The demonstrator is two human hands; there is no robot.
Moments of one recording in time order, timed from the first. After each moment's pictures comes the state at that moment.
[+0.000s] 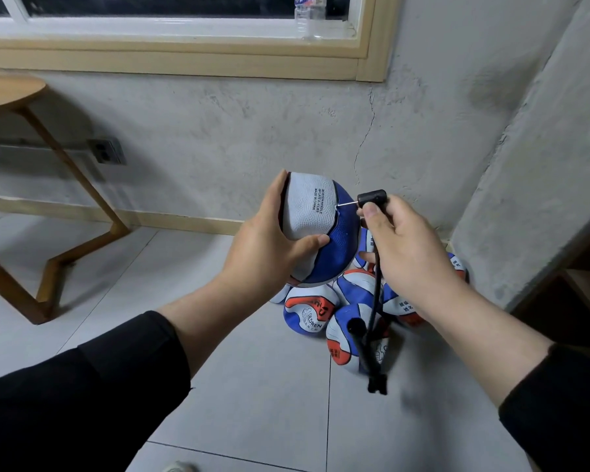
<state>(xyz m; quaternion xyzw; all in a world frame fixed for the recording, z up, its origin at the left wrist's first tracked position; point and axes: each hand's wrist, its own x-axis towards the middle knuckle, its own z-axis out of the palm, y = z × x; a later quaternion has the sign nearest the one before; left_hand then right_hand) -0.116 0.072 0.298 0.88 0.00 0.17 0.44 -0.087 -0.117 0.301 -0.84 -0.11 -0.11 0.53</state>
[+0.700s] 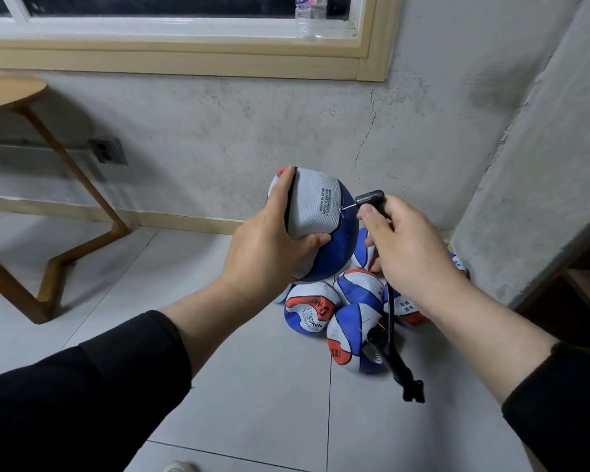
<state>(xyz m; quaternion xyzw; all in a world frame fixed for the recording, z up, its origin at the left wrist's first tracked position) -0.123 0.063 0.310 0.92 0.03 0.18 0.36 -0.084 -0.119 0.303 -0.87 -0.13 -0.11 0.47</state>
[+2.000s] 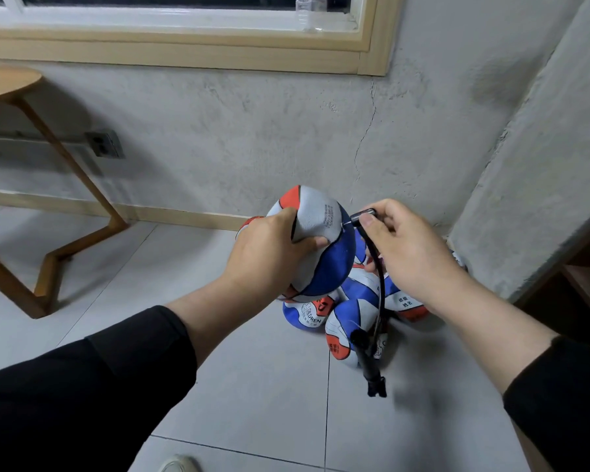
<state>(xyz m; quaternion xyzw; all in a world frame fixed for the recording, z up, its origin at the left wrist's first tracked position) -0.116 0.068 0.296 0.95 0.04 0.12 0.29 -0.082 -0.127 0.296 -0.87 -0.13 -0.04 0.48</state>
